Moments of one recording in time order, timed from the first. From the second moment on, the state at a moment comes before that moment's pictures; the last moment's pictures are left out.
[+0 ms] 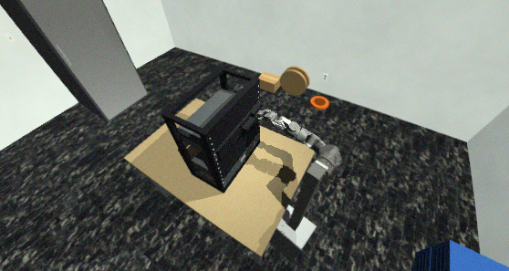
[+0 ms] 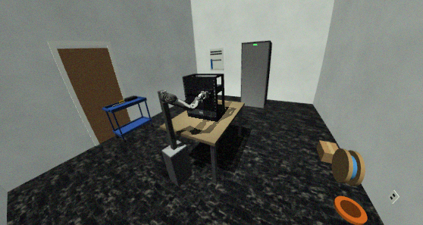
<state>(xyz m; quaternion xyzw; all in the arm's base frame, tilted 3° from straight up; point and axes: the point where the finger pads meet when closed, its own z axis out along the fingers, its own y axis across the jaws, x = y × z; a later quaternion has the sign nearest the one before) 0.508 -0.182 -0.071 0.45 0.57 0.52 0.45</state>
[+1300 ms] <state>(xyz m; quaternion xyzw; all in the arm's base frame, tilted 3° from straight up) 0.511 -0.182 -0.071 0.45 0.57 0.51 0.45</state>
